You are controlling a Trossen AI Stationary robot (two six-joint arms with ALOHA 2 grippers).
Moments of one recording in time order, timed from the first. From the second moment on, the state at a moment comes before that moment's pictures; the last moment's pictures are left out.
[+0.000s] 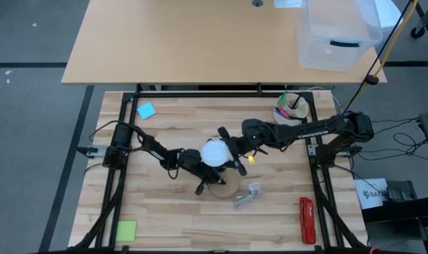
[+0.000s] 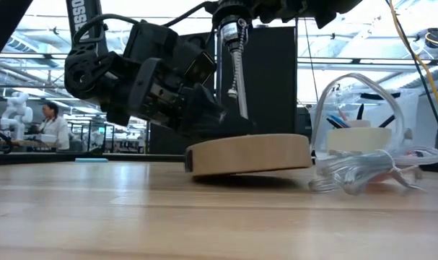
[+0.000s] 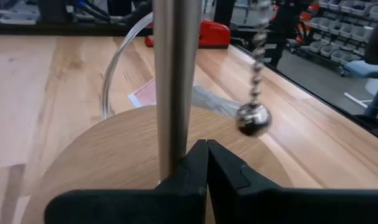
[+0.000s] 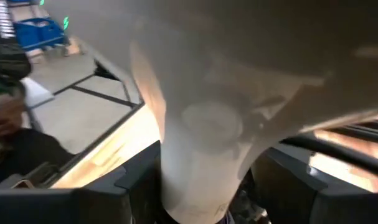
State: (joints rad) left arm -0.08 2.04 0.73 1.06 0.40 -0.02; right arm -0.03 1.53 1.01 0.29 -0.44 -0.11
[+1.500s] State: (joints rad) left arm -0.12 1.70 0.57 0.99 0.09 0.05; right arm 0.14 1.26 0.79 0.33 0.07 -0.04
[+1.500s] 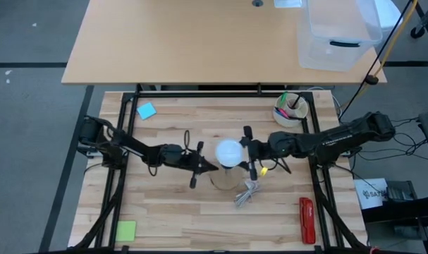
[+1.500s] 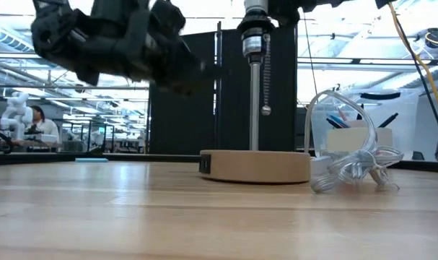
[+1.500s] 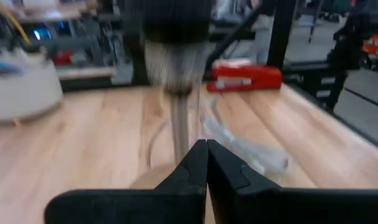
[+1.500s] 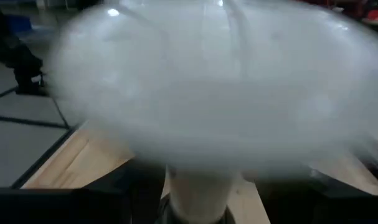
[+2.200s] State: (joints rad) left arm -0.18 1.66 0.60 1.03 -0.21 -0.04; right arm 0.23 1.25 0.71 0.47 0.17 -0.07
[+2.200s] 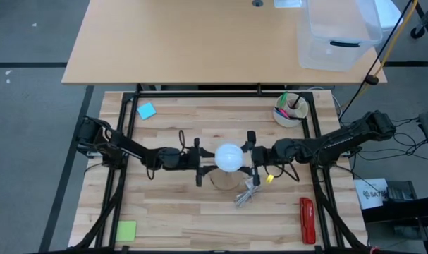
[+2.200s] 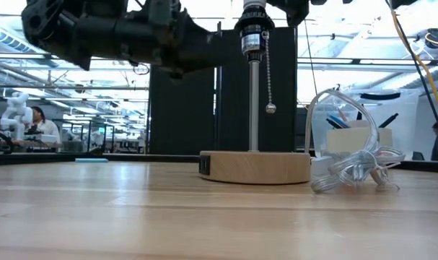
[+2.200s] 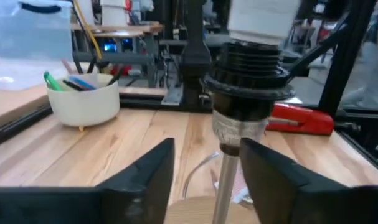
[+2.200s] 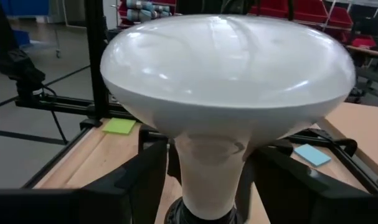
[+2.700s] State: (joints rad) left arm -0.19 1.79 0.75 0.98 -0.17 -0.05; right arm 0.24 1.25 0.71 0.49 0.26 -0.07
